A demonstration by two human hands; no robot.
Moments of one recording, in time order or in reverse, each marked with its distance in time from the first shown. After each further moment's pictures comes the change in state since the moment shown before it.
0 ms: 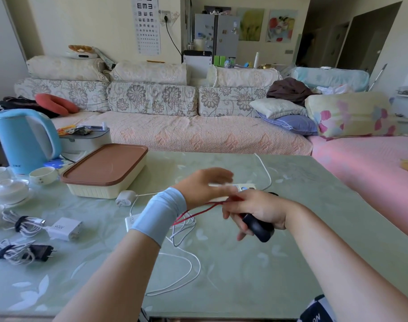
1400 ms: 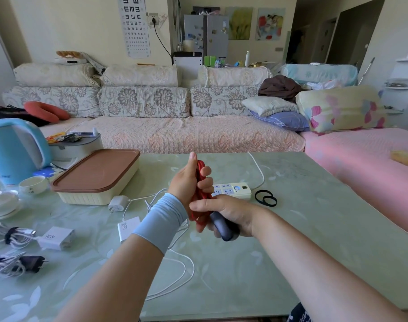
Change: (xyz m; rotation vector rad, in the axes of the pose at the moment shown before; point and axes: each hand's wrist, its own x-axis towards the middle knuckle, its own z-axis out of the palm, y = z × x) left_hand 0.010 0.016 0.021 -1.145 0.304 -0.163; right_hand 0.006 -0.025 0.042 0.186 0.010 0.038
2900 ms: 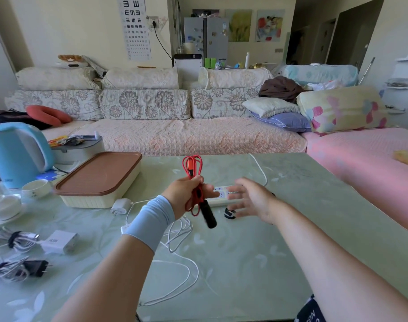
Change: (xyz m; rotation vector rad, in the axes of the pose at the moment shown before) left_hand 0.005 0.003 -0.033 0.204 0.003 -0.142; right_hand 0.035 0.041 -0.079 0.250 0.486 0.074
